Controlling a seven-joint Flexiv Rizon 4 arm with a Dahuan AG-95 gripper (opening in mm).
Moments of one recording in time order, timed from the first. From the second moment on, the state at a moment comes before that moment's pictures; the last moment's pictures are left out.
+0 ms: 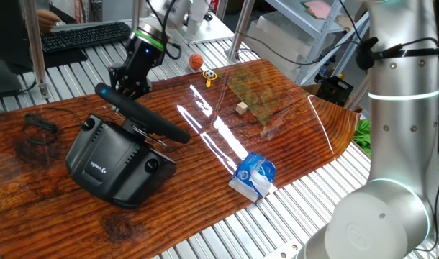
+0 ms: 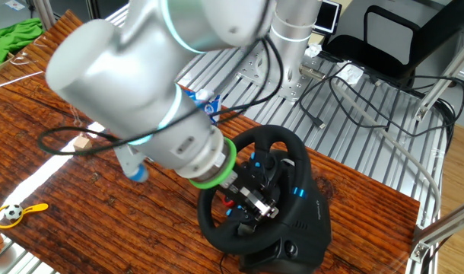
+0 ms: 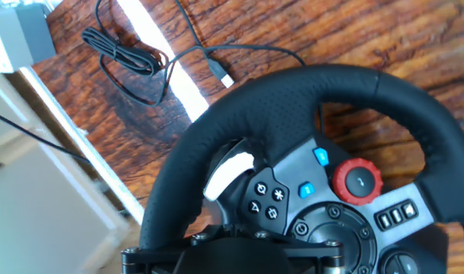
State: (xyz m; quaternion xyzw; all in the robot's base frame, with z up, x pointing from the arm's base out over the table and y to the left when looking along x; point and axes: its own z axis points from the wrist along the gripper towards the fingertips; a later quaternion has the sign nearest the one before) arm 0.595 0.210 0.174 -0.21 -0.91 -0.28 0.22
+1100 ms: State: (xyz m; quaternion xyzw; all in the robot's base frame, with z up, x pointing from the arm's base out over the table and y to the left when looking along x) arm 0.595 0.208 0.179 -0.23 -0.91 -0.28 0.21
